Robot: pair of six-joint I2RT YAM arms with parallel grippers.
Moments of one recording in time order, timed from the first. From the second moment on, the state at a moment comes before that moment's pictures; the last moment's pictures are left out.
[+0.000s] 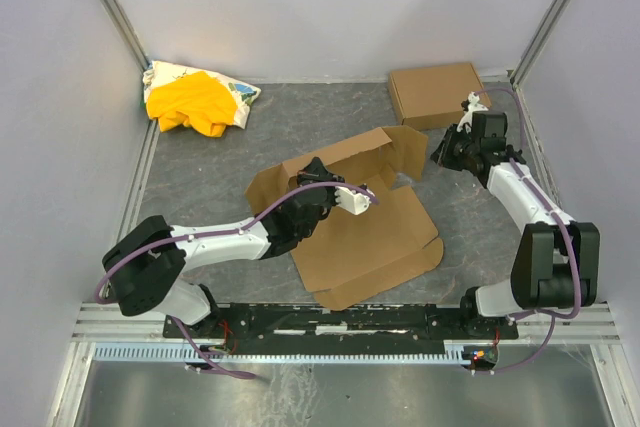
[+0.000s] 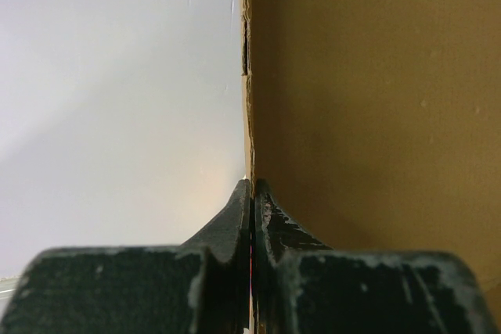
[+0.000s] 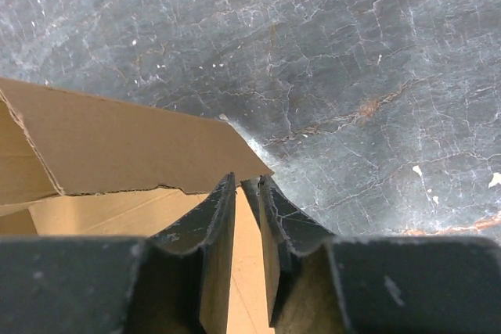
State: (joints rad) left arm -0.99 1.46 0.73 0.48 -0.60 1.20; right arm 0.01 1.42 0.96 -0.25 -0.24 0.30
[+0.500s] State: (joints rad) left arm -0.99 1.47 0.74 0.49 -0.61 1.20; right arm 0.01 1.35 0.92 -0.20 -0.37 0.22
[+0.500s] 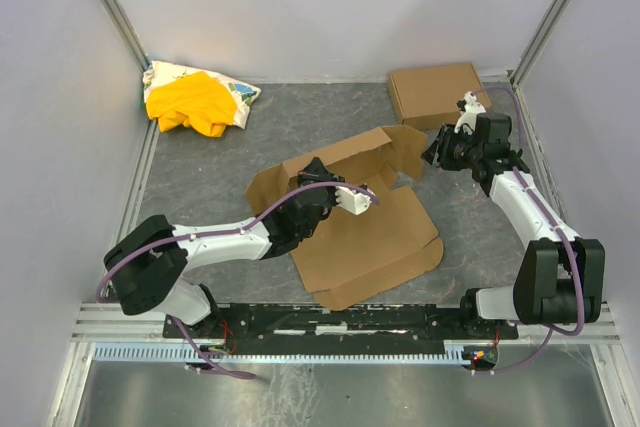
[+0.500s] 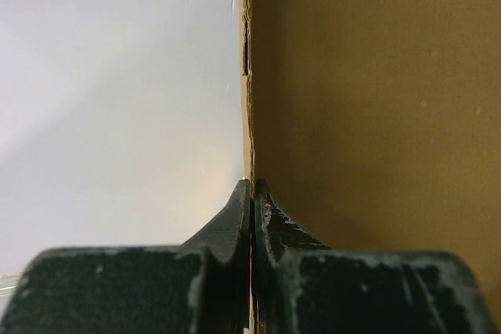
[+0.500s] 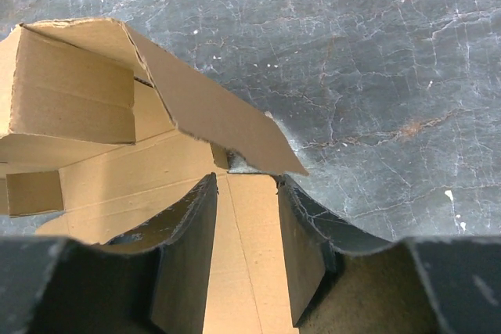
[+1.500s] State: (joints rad) left arm -1.01 1.47 0.75 0.48 -0.63 1.20; right arm 0.11 1.44 0.92 -0.12 -0.36 0.15
